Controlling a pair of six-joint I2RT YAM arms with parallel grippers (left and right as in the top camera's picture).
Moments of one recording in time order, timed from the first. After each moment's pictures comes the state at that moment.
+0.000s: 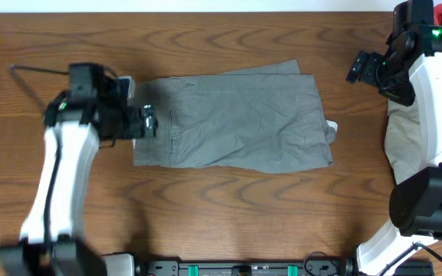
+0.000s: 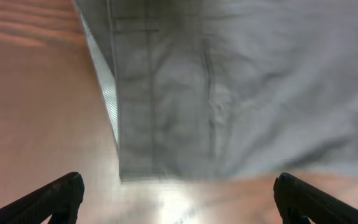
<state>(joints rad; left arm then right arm) 0.07 1.54 1.21 -0.93 0.24 0.00 -0.09 1.87 1.84 -1.28 0.01 0.38</state>
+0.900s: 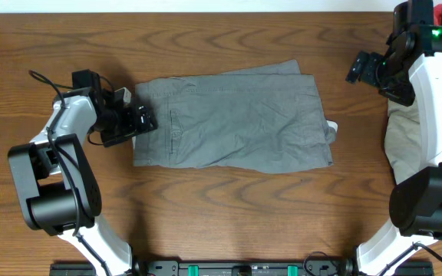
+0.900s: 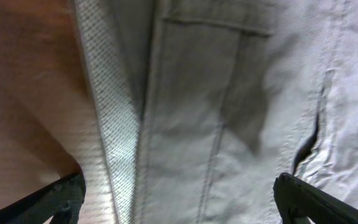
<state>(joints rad) 0.21 1.94 1.22 -0.77 0.42 -0.01 -0.09 1.87 1.84 -1.28 0.01 0.38</state>
